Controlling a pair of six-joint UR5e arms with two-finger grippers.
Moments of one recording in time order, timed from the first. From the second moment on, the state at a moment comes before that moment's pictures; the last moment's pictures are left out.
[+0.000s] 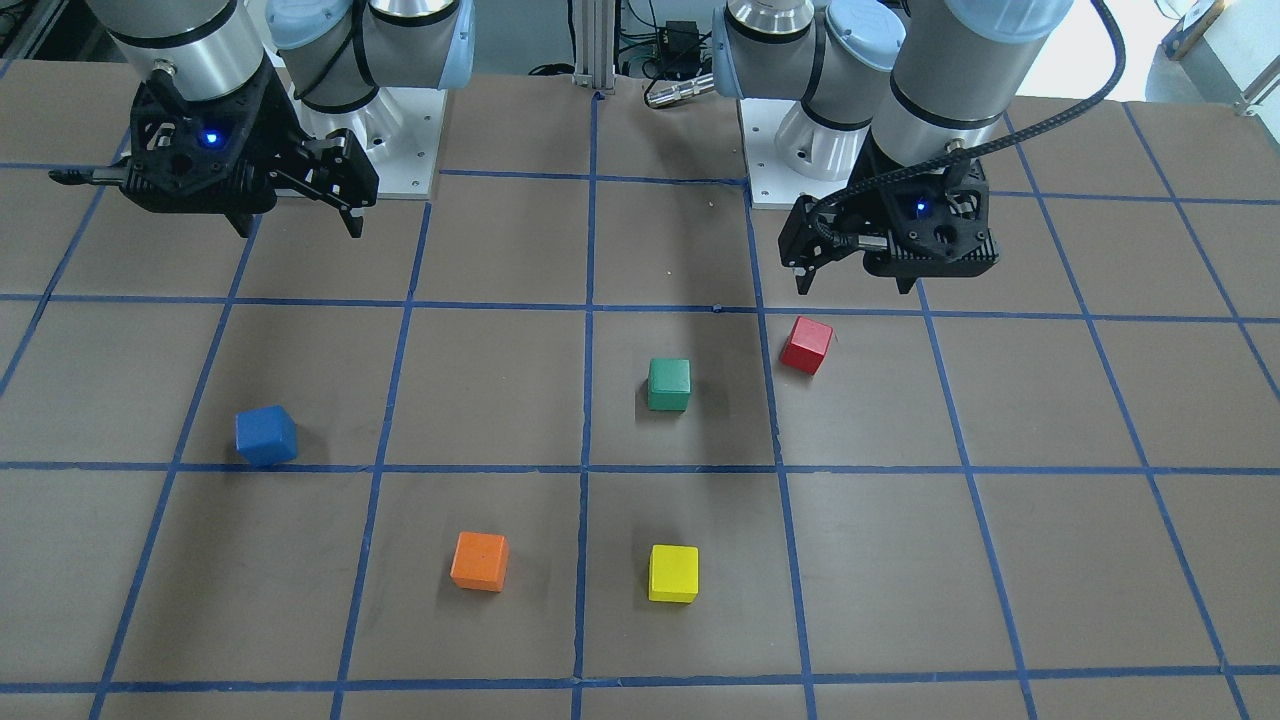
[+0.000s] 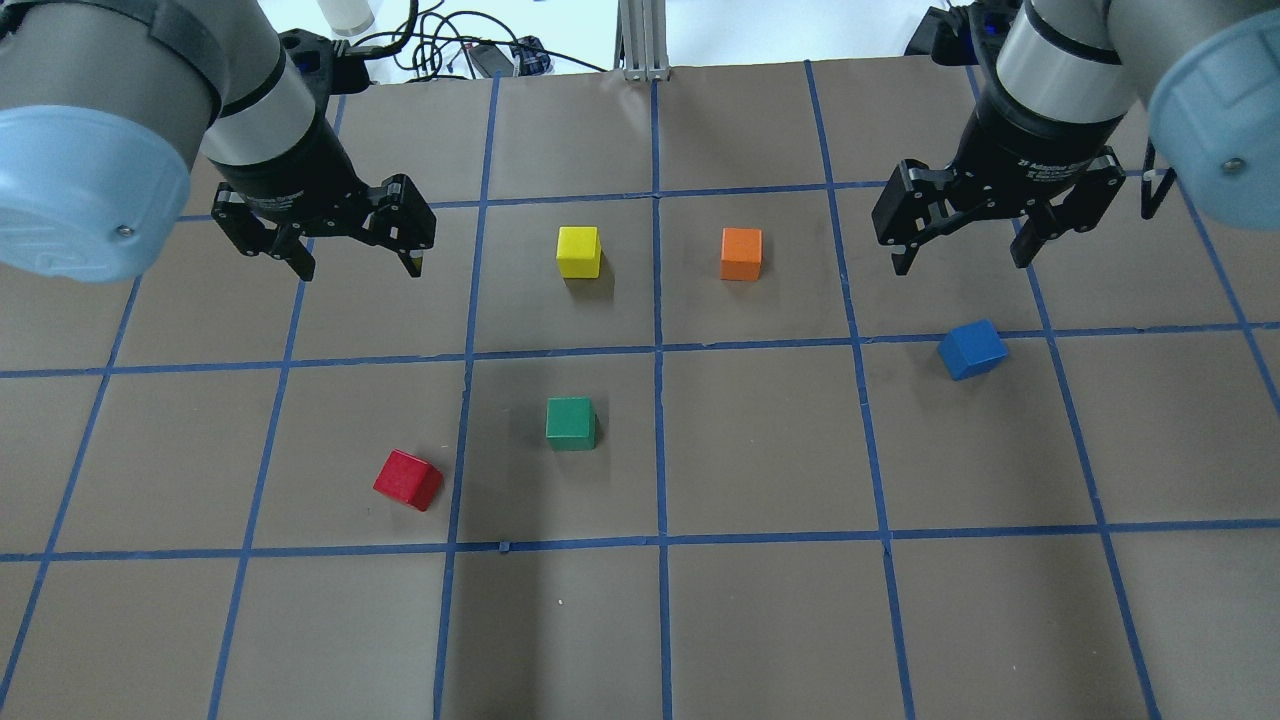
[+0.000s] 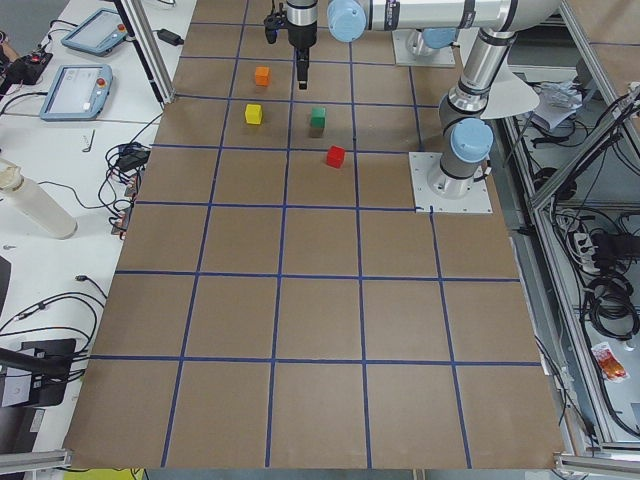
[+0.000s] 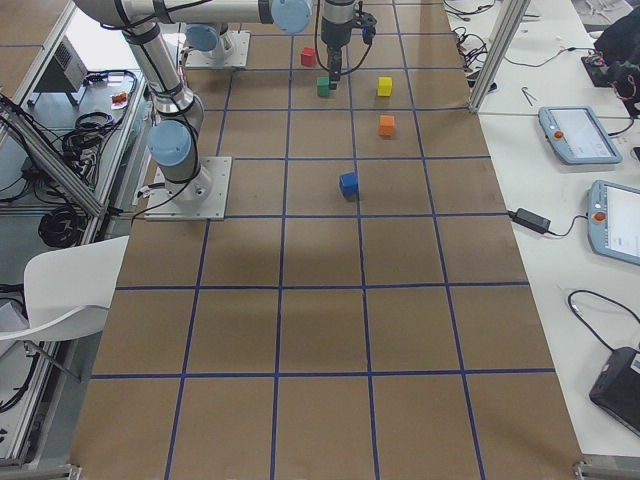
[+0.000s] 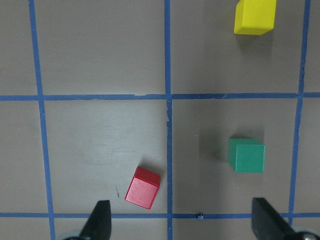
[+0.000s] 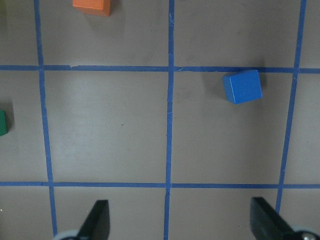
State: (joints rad) left arm -1.59 -1.58 -1.63 -1.49 1.60 -0.03; right arm 1.57 -1.62 1.61 -1.52 -1.57 -0.02
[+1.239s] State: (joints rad) left arm -1.57 -1.58 -2.09 -1.08 1.61 0.35; right arm 1.57 -1.62 1.61 -1.51 -1.57 -0.02
